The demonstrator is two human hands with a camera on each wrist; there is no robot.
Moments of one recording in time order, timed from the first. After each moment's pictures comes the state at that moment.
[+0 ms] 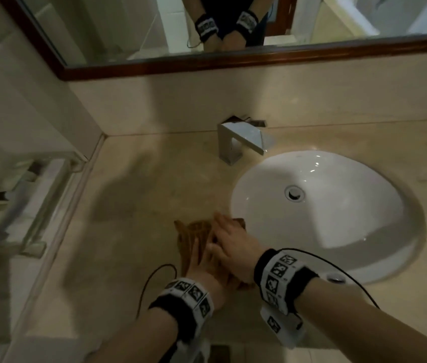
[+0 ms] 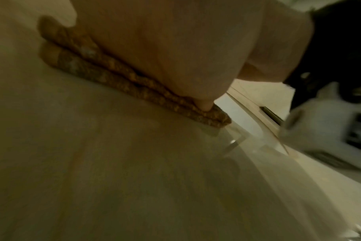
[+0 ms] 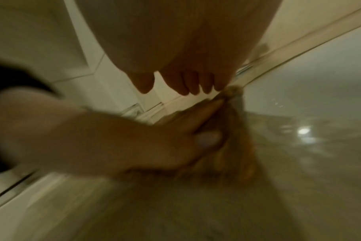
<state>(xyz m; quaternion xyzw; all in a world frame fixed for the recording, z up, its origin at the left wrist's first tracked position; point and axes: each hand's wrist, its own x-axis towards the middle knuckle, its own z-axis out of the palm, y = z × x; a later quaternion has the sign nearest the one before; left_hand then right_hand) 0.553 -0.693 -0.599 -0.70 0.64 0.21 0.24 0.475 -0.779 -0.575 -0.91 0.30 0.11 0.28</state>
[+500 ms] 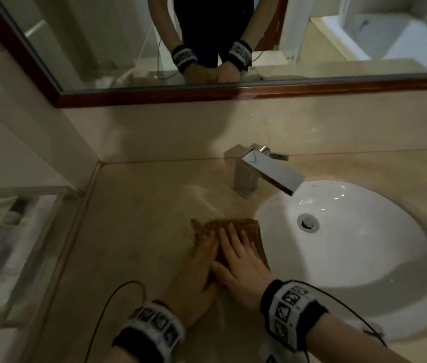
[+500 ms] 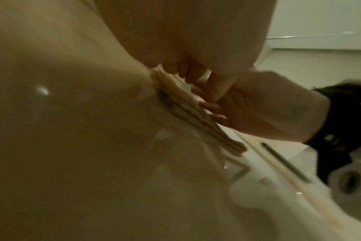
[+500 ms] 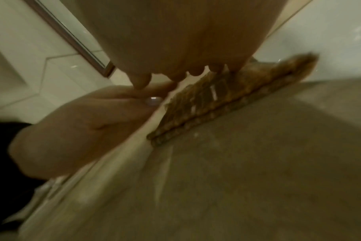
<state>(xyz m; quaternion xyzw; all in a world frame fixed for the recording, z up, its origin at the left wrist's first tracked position) 0.668 -0.738 -0.595 -0.71 0.66 0.26 -0.05 0.534 -0.809 -0.585 -0.85 0.39 0.13 0.32</state>
